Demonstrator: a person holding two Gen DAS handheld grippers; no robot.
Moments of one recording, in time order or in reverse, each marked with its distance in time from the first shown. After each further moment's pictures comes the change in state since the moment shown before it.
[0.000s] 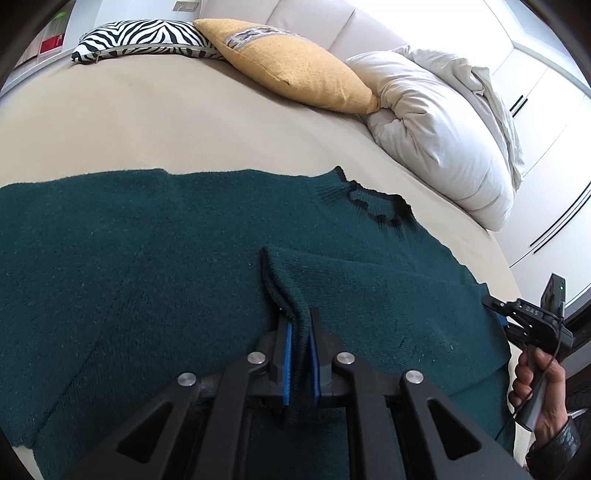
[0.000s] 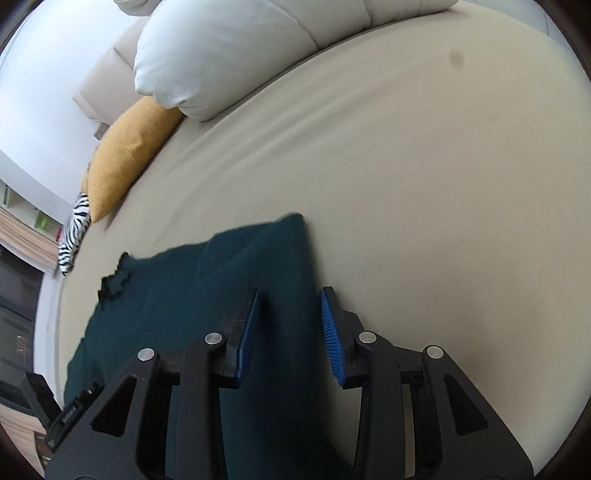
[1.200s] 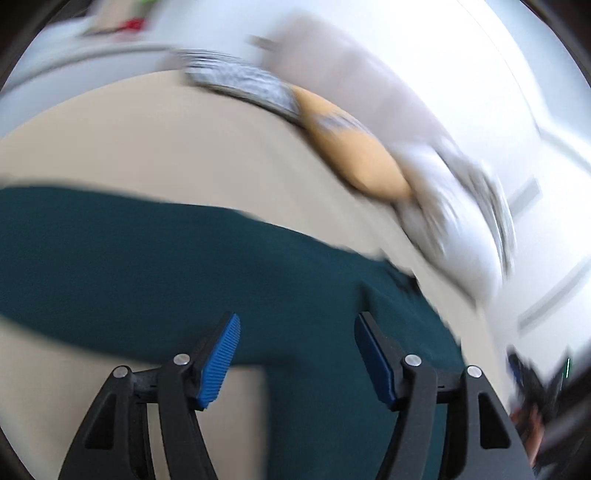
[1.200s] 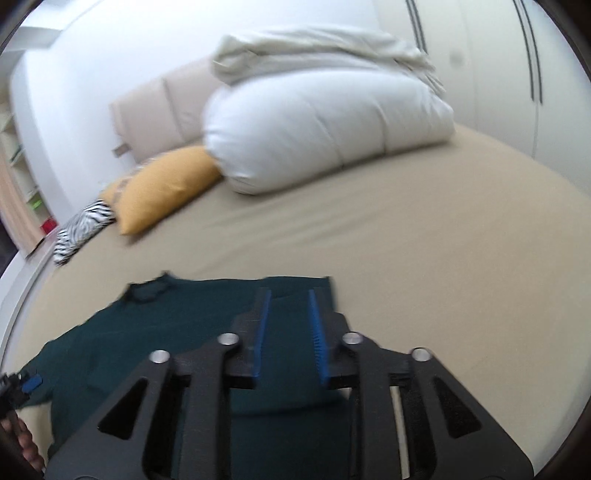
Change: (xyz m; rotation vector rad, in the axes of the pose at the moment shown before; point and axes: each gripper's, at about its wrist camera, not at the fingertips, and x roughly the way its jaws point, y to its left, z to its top) left arm -0.180 0.127 -0.046 -0.326 -0.244 0.021; right arm -0.151 0.072 -0.074 -0.261 -0.378 -0.122
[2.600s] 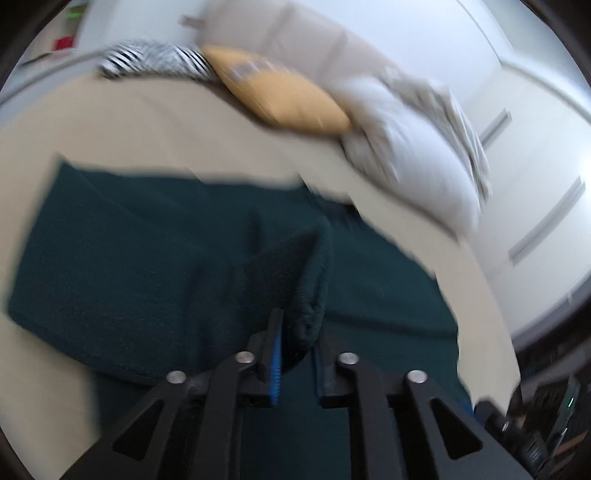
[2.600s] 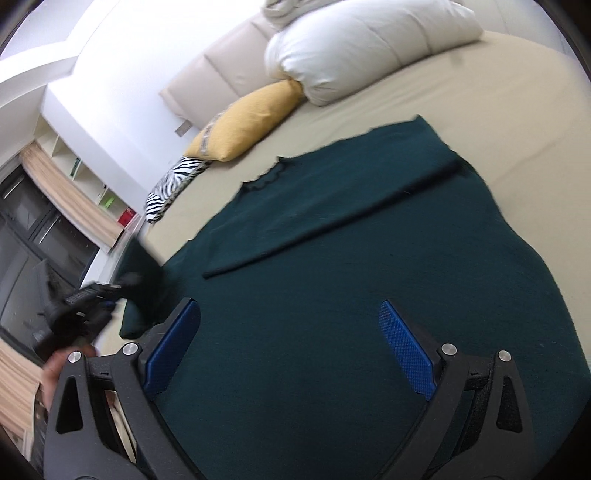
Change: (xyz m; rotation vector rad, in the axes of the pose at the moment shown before) left arm 0.066 -0.155 -0.098 0.301 0.239 -0.095; right arm -0.053 0.045 -0.144 0.207 0.223 0.310
